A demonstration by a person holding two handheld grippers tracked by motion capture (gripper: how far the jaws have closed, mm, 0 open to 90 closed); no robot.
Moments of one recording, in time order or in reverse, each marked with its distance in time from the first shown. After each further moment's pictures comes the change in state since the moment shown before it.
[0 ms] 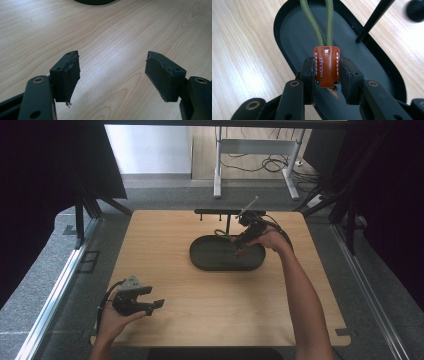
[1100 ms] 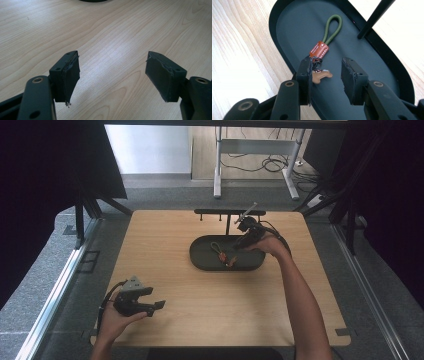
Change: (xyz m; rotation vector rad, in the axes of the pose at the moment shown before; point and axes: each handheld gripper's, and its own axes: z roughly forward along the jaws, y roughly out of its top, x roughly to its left) left arm -0.002 0.000 0.003 0.018 -0.003 0.012; right arm 0.005 -0.011 0.010 -0.007 -0.025 -0.003
